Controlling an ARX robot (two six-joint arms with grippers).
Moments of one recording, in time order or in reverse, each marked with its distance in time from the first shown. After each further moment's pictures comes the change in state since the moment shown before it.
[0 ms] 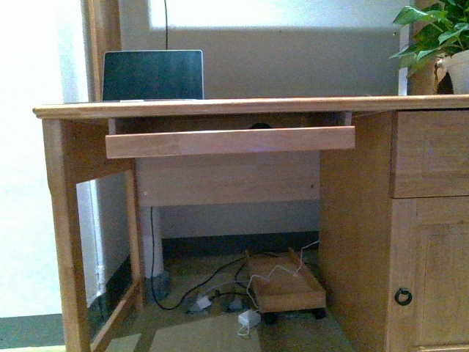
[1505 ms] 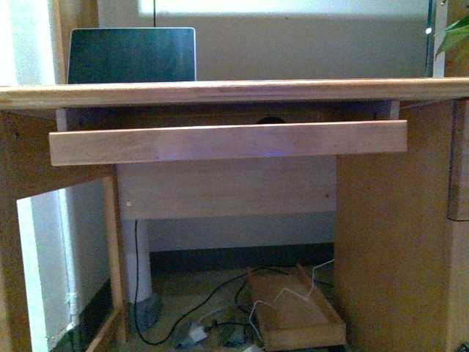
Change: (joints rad) left arm 0.000 0.000 0.000 0.000 0.000 0.000; right arm 0.000 0.000 0.000 0.000 0.000 0.000
